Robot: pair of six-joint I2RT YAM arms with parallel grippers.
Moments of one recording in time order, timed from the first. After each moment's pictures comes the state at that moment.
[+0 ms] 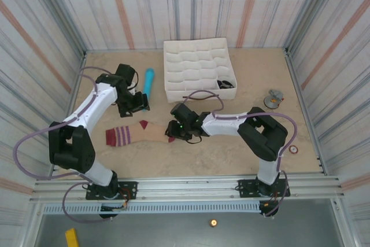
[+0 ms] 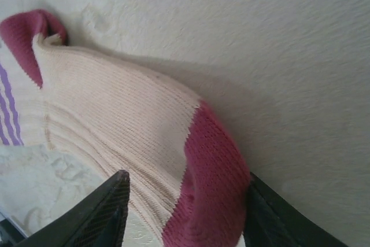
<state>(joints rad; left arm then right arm) -0.25 1.55 1.27 -1.08 0.19 -0.48 0.96 1.86 1.05 -0.14 -0.15 1.04</state>
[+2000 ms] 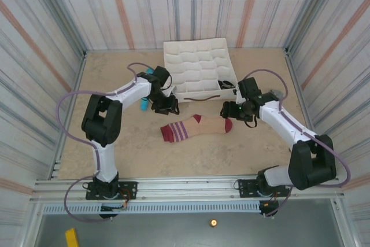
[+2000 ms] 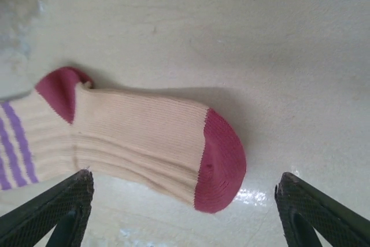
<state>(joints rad) -0.47 1.95 1.44 -0.87 0.40 -0.25 0.30 1.34 0.93 -0.72 -0.19 0.39</state>
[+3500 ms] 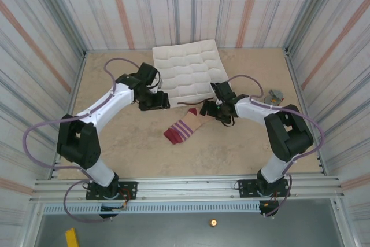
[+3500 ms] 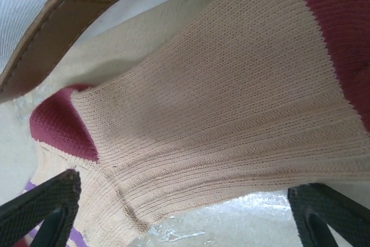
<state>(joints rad) -0.46 1.61 1.31 -0.90 0.23 -0.39 0.49 1.68 0.96 -0.37 -0.15 0.68</state>
